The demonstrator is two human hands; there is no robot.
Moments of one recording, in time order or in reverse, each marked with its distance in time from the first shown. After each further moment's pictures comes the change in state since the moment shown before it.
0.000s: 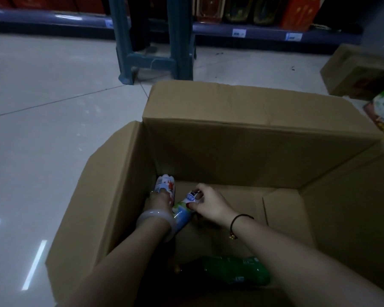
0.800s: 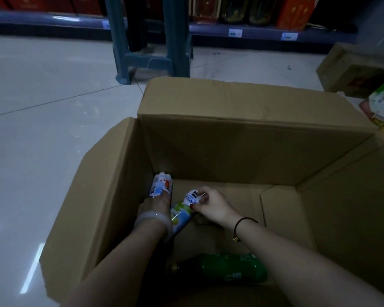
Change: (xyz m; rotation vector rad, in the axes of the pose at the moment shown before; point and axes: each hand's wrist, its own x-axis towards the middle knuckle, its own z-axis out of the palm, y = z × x) left_hand 0.004 -0.008 0.016 0.233 -0.034 0.003; right_hand 0.001 0.033 0.009 0.076 0.073 0.001
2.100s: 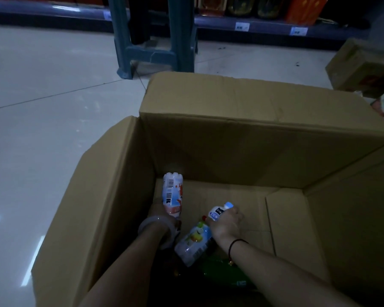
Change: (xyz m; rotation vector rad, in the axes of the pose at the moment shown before) left_hand 0.034 -0.002 0.038 -0.812 -0.078 -0.182; right_hand -0.011 0.023 0.033 0.084 0.339 0.502
